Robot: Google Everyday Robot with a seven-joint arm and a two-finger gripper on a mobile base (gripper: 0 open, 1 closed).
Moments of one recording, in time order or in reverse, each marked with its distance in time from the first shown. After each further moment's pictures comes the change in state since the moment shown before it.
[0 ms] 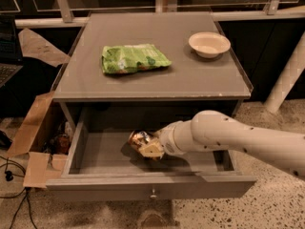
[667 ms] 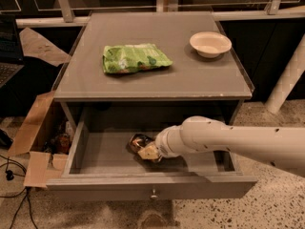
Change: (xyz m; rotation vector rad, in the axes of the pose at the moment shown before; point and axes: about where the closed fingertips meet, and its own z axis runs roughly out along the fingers) arm 0.022 -0.011 0.036 0.032 0.063 0.059
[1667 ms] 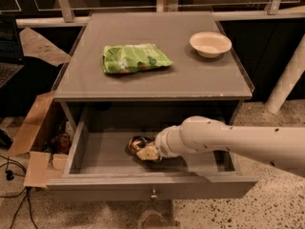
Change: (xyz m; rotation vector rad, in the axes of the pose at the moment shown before) arm 0.000 0.000 0.000 0.000 0.000 0.000
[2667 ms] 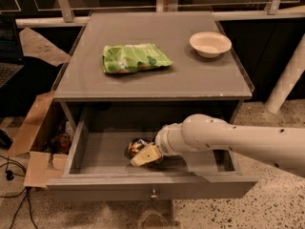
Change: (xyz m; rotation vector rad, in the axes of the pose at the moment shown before) arm -0.011 0.000 -0.009 0.007 -0.023 -0.028
